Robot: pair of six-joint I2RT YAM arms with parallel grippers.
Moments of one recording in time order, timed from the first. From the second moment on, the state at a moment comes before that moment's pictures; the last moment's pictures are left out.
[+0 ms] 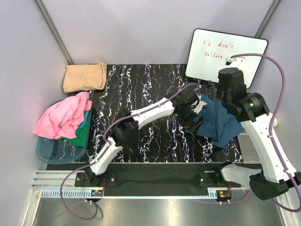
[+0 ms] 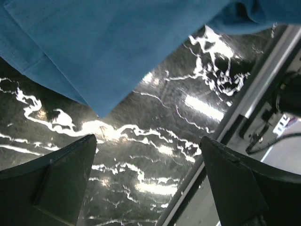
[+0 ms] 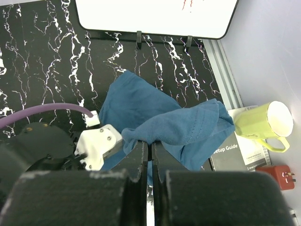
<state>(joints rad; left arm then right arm) -0.97 2.35 2.14 -0.89 0.42 -0.16 0.41 1.17 1.57 -0.99 0.61 0.28</state>
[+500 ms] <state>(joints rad) -0.94 2.48 2.17 -0.77 0.39 -0.27 0.41 1.18 1.63 -1.05 0.62 0.31</state>
